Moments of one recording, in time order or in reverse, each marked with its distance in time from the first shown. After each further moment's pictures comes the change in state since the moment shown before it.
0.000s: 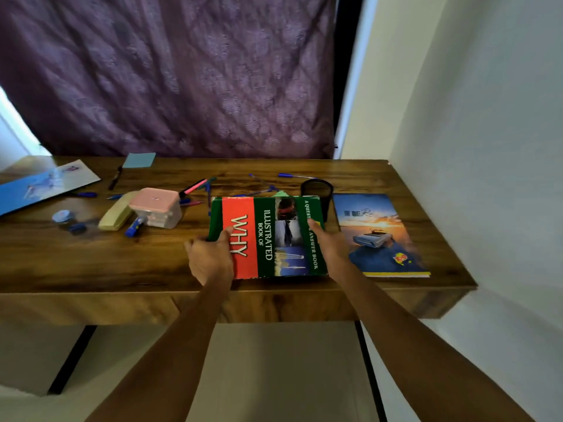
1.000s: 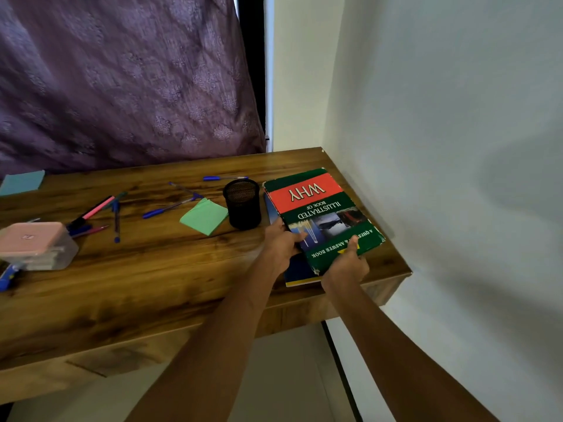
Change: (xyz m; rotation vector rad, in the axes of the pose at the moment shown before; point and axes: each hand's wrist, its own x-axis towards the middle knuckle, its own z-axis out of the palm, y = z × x) left_hand -0.137 0.064 0.215 -0.406 -1.055 -0.220; right_hand 0.054 0.039 -0.120 0.905 0.573 0.253
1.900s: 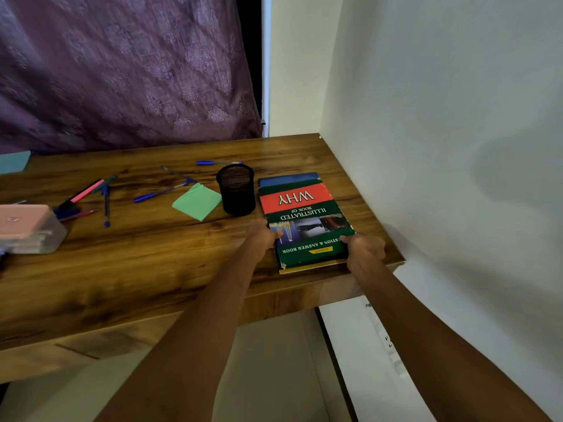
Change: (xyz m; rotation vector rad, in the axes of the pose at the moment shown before) left_hand 0.025 -0.010 -0.029 0.591 0.149 -0.069; right_hand 0.031 -0.047 -0.015 -0.702 0.062 -0.099
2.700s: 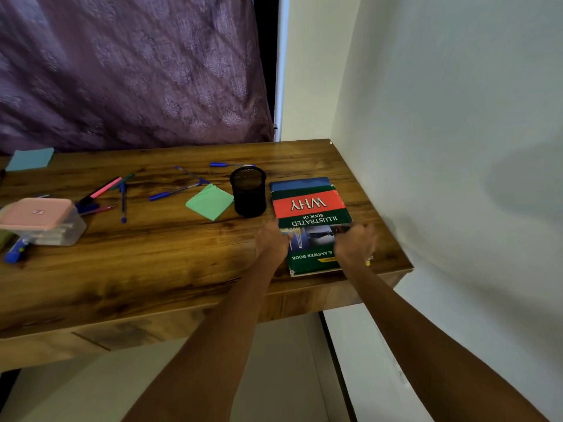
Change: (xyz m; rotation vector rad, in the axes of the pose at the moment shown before) left_hand -0.007 -0.014 0.006 0.413 0.238 0.223; right_hand -0.011 0.008 0.027 -0.622 0.079 -0.605
